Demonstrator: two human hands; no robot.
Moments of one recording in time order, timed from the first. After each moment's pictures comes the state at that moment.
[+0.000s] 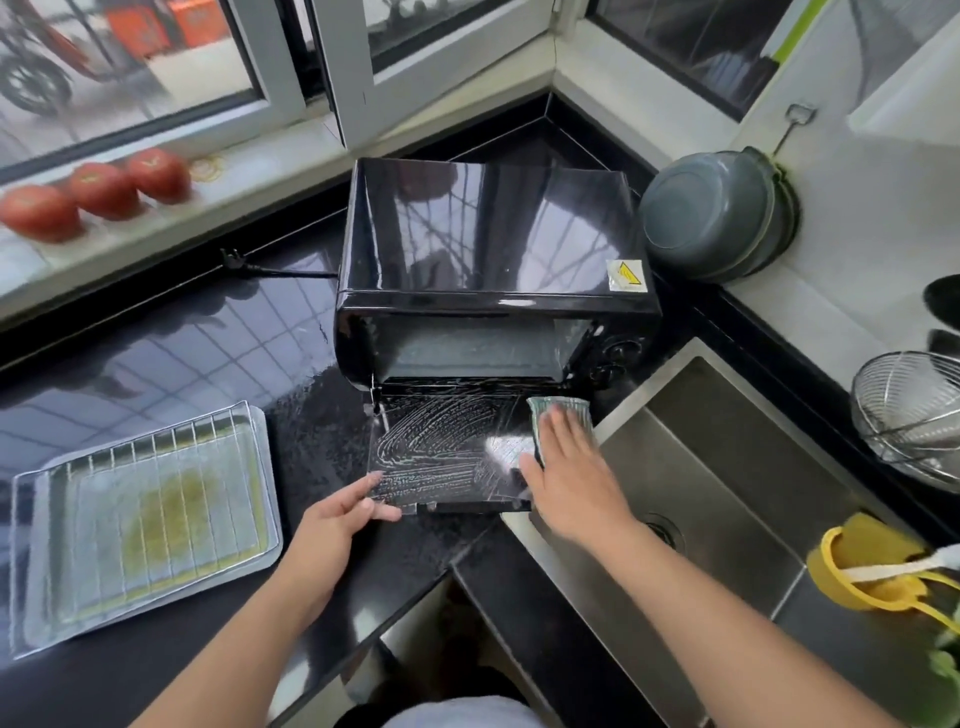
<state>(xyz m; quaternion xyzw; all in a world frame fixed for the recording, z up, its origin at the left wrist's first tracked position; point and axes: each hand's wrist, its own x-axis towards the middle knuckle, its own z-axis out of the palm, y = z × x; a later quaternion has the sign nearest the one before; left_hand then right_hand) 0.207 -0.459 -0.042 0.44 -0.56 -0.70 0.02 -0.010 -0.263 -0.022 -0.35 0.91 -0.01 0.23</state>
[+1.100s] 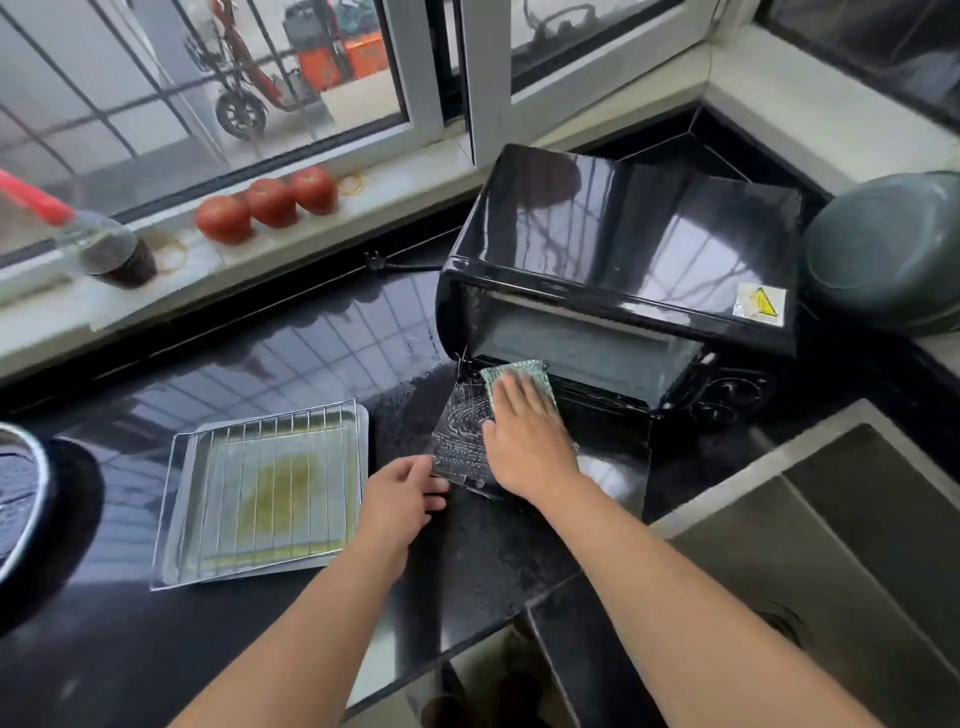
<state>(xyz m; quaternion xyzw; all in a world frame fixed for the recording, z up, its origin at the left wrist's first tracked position) 0.167 -0.486 -0.029 0.62 -0.48 -0.61 0.11 0.005 -0.429 -0.040 -0.49 0.84 -0.09 0.20</state>
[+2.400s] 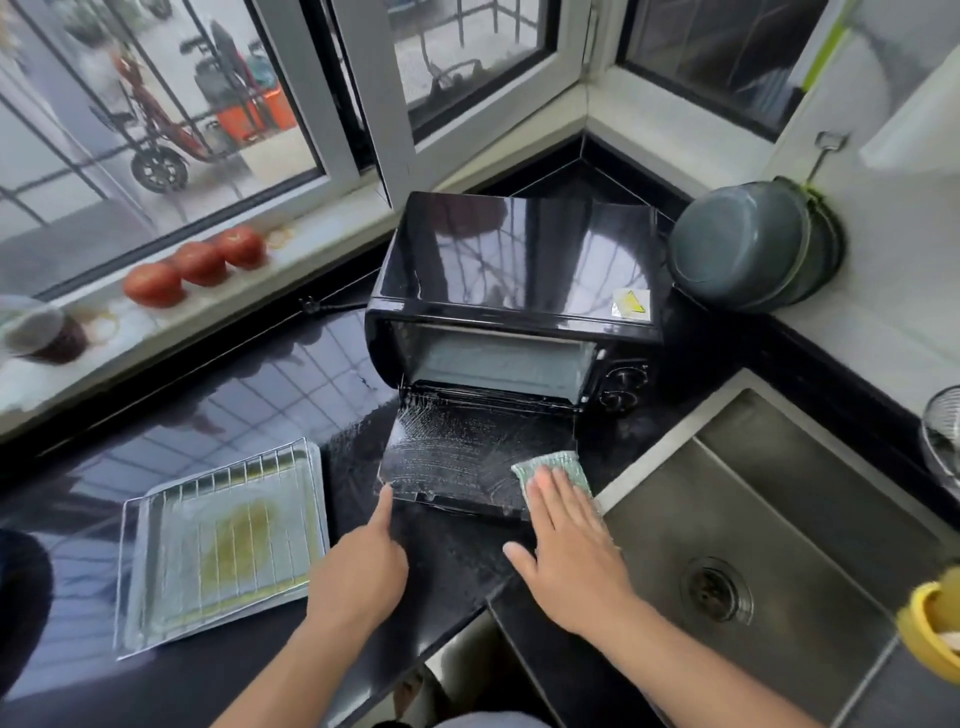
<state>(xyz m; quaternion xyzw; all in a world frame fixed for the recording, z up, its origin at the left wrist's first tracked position) 0.191 -0.446 0.016 0.48 -0.83 -0.21 -0.17 0.036 -0.265 -0.016 -0.44 0.88 -0.04 0.20</state>
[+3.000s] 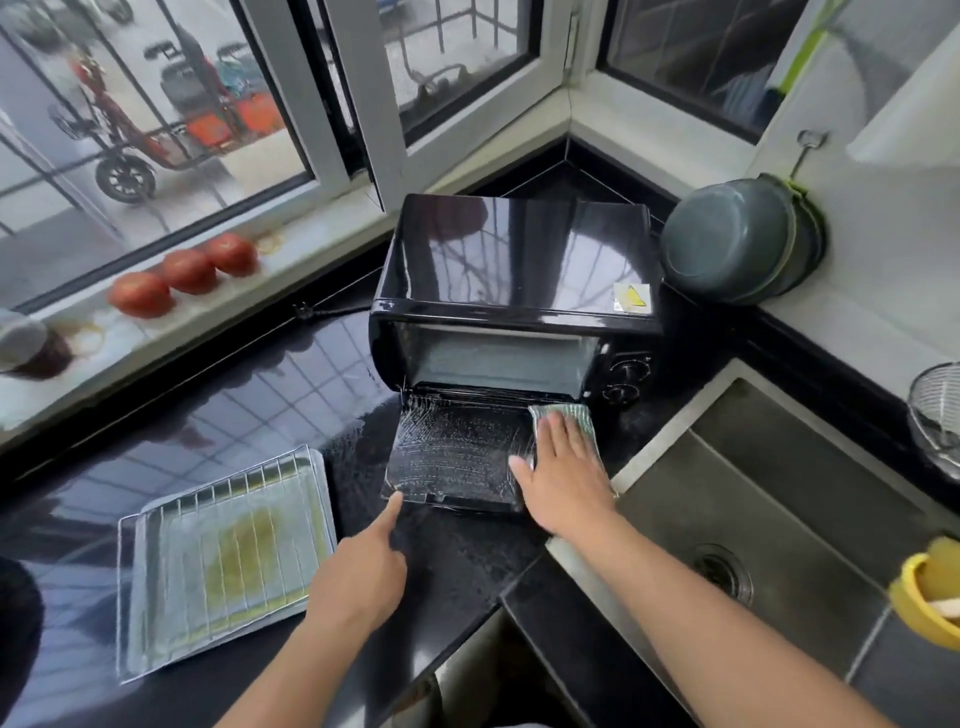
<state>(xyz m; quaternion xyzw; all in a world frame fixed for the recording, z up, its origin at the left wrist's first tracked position) 0.204 -0.467 0.012 0.44 -0.84 -0.27 -0.18 -0.007 -0.328 -0.027 -0.31 0.93 -0.04 0.19</state>
